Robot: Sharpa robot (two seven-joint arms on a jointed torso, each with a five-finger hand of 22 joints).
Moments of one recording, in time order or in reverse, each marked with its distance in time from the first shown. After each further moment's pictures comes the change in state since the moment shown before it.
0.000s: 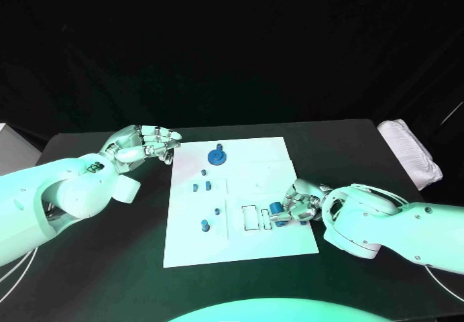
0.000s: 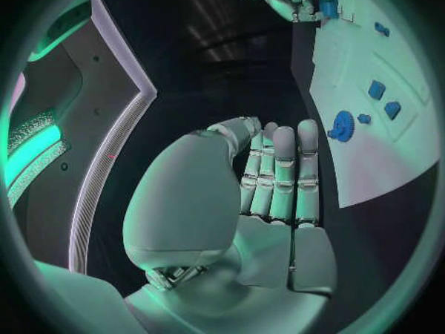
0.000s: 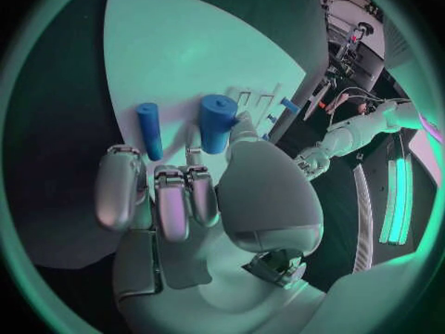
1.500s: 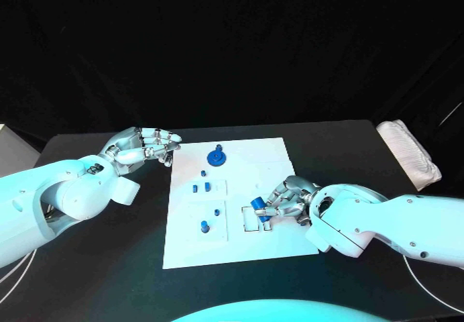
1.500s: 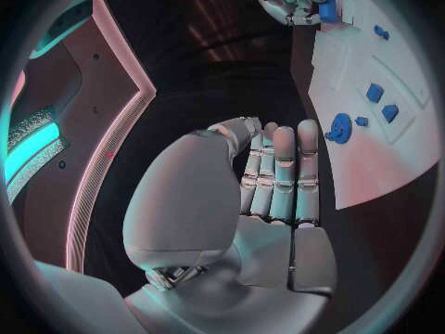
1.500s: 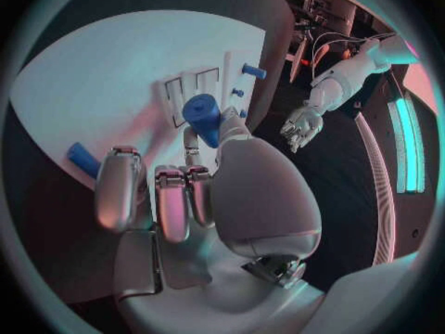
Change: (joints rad) left arm 0.000 0.001 0.000 0.000 0.005 0.009 -0.013; left_hand 0.000 0.000 0.006 -0.006 0.000 0.000 0.000 0.000 0.003 0.000 0.000 0.004 0.000 0.000 0.000 0.000 0.003 0.000 0.000 0.000 0.000 0.000; right arm 0.057 0.050 -0.011 0.058 0.342 -0.156 0.002; right_hand 0.084 -0.006 0.098 -0.002 0.001 0.018 -0.009 0.013 -0.259 0.002 -0.013 0.009 0.000 0.000 -0.007 0.000 0.000 0.000 0.003 -0.003 0.015 0.000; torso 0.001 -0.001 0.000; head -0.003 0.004
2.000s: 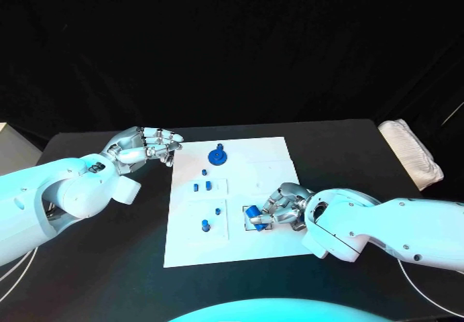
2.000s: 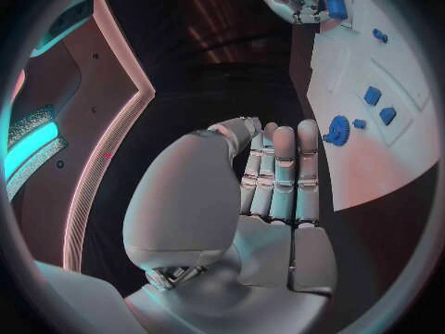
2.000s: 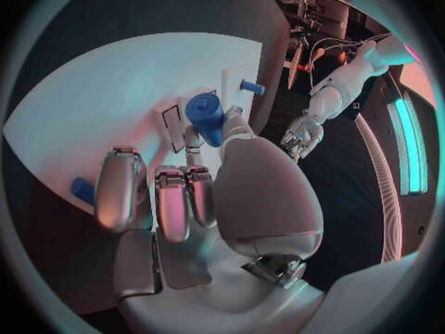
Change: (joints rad) left arm 0.000 -0.002 0.000 0.000 -0.001 0.013 -0.012; left_hand 0.000 0.000 0.000 0.000 0.000 0.000 0.000 0.000 0.000 -0.004 0.004 0.000 -0.001 0.000 0.000 -0.004 0.000 0.000 0.000 0.000 0.000 0.000; right arm -0.019 0.027 0.000 -0.004 0.017 0.030 -0.009; right_hand -0.017 -0.017 0.005 0.005 0.000 0.013 -0.010 0.000 -0.007 0.000 0.000 0.000 0.000 0.000 0.000 0.000 0.000 0.000 0.000 0.000 0.000 0.000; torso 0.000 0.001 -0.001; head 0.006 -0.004
